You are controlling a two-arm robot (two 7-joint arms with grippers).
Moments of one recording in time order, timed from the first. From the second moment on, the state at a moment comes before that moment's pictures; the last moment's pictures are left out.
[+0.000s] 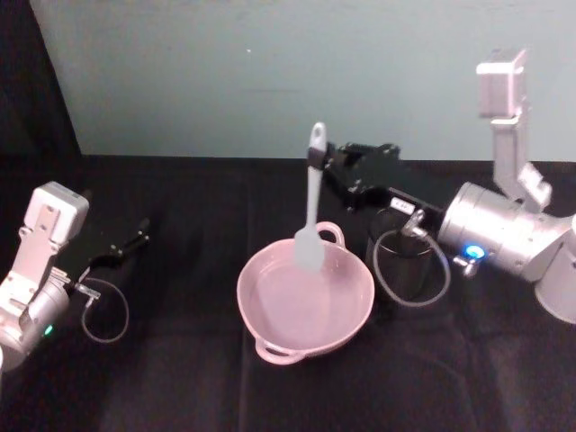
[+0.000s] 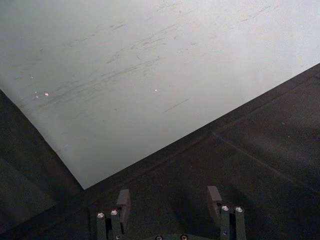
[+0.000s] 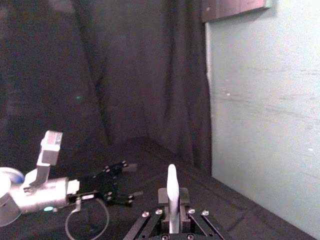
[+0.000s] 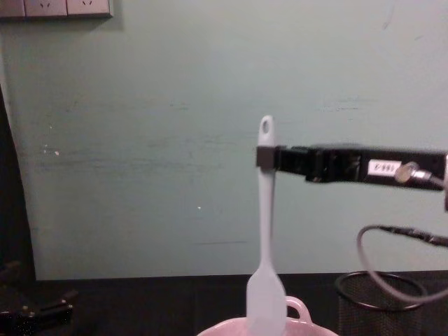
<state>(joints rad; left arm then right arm) -0.20 0.60 0.45 -1.41 -0.25 -0.12 0.03 0.44 0.53 -0.53 -1.60 0.67 0.13 0.50</state>
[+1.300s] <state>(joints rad) -0.20 0.60 0.45 -1.41 -0.25 -0.12 0.03 0.44 0.38 -0.55 -1.33 0.57 -0.03 0.61</state>
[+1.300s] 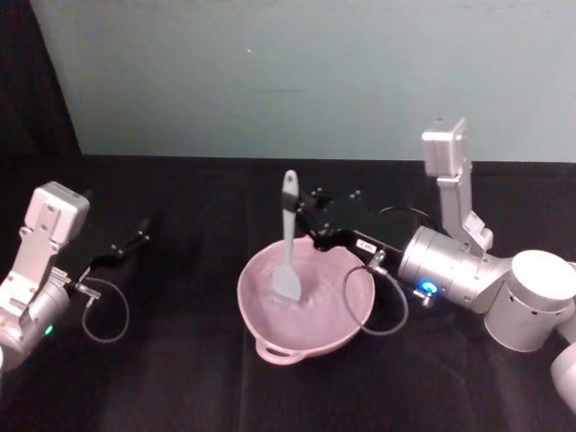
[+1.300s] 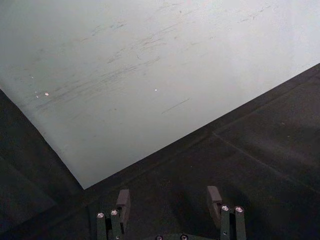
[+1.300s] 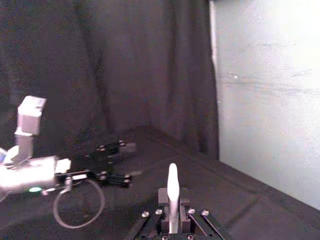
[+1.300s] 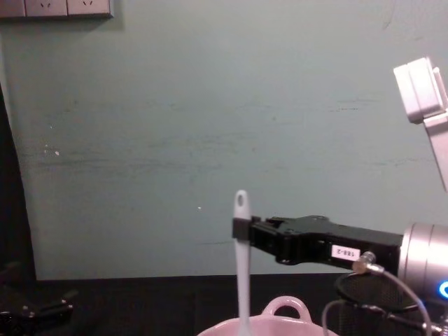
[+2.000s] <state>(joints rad) -0.20 0.60 0.45 -1.41 -0.25 -0.12 0.03 0.33 0.49 -0.48 -1.49 0.51 -0.01 0.55</state>
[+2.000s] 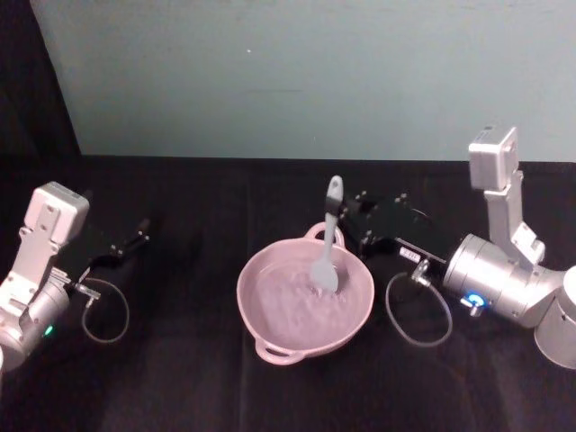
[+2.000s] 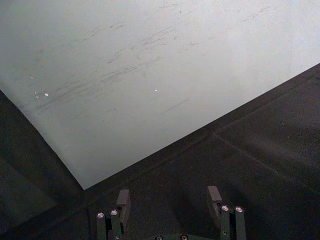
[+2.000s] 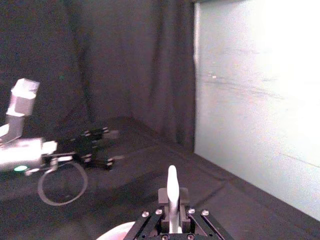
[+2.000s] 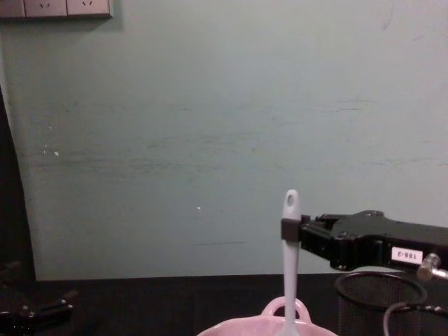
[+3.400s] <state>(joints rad) -0.20 0.60 0.45 -1.41 -0.25 -0.12 0.03 0.41 0.39 -0.49 -1.34 0.54 -0.05 0.58</state>
